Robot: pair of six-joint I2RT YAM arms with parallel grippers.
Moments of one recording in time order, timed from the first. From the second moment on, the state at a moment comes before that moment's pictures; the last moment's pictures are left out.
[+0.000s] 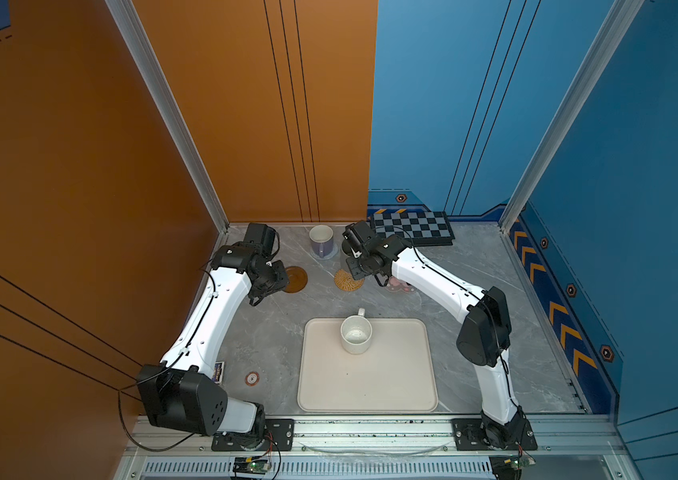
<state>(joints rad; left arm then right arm) -0.14 1.43 1.44 -1.16 -0.03 -0.55 0.74 2.12 2.05 -0.91 0.25 0.24</state>
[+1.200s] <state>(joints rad) -0.04 1.58 1.45 -1.09 0.06 -0.49 0.71 2.36 2.25 -1.04 0.15 0.42</state>
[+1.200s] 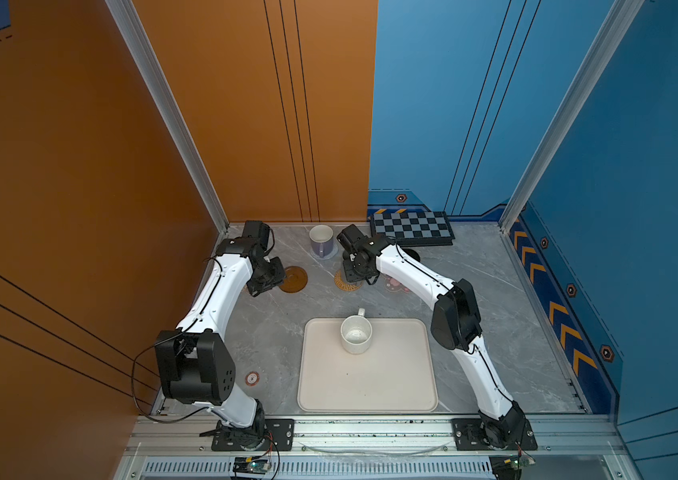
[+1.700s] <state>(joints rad) -0.03 1.58 1.45 -1.09 0.07 -0.49 0.71 2.39 2.27 -1.04 0.15 0.43</state>
